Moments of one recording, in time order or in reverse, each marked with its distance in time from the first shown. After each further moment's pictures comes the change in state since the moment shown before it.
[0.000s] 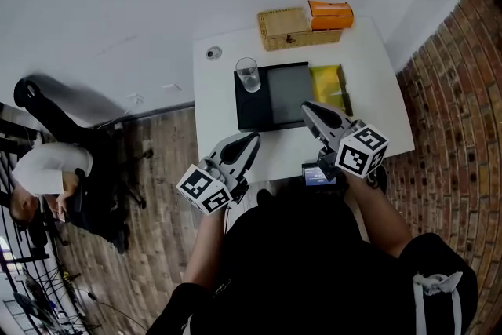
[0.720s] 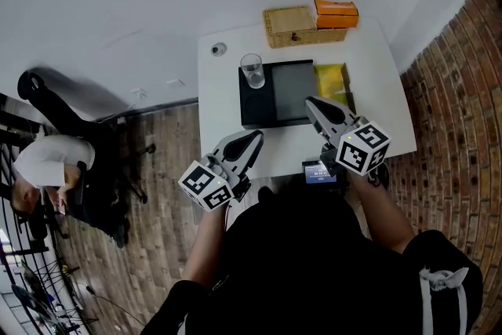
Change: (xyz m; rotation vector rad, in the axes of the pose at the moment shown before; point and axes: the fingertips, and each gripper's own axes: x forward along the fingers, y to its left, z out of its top) left arm -0.002 -0.006 -0.002 -0.008 0.009 0.006; right arm 0.001 -0.001 0.002 -0.075 0.029 -0.030
